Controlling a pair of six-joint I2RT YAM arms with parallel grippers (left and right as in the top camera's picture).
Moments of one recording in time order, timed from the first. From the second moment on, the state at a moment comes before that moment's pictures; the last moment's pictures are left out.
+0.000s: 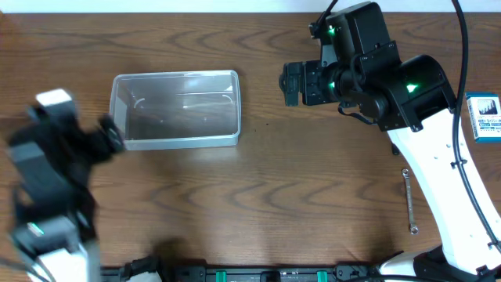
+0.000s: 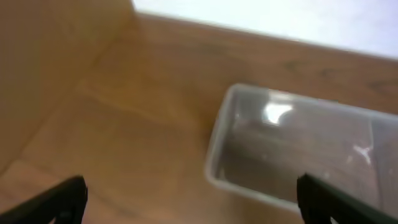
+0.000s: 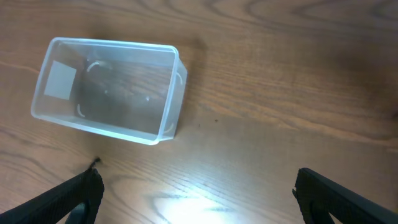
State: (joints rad) left arm 0.31 0.97 1.22 -0.87 -0.05 0.02; right arm 0.48 1.62 1.95 -1.24 -0.07 0.36
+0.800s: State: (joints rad) left arm 0.54 1.68 1.66 -0.95 0.13 0.05; right arm 0.49 1.78 1.96 -1.21 -0.09 0.38
